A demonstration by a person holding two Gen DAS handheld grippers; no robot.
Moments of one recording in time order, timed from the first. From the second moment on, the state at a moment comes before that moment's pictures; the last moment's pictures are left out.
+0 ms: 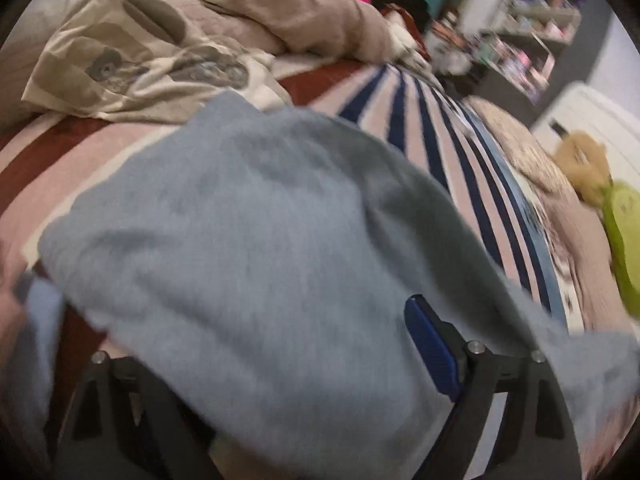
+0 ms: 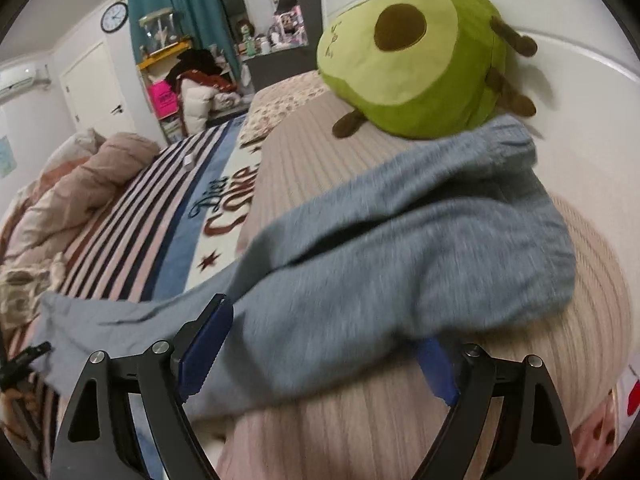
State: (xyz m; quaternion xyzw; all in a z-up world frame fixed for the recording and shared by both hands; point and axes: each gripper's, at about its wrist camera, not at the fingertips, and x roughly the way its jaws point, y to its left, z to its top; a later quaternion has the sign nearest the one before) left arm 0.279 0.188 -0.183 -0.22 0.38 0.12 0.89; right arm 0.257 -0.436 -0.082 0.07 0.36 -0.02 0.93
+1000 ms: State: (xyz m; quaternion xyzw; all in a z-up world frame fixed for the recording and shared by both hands) left arm 0.155 0.141 -0.127 -0.09 0.39 0.08 0.91; right arm 0.106 -0.487 -0.056 0.07 0.38 -0.03 0.92
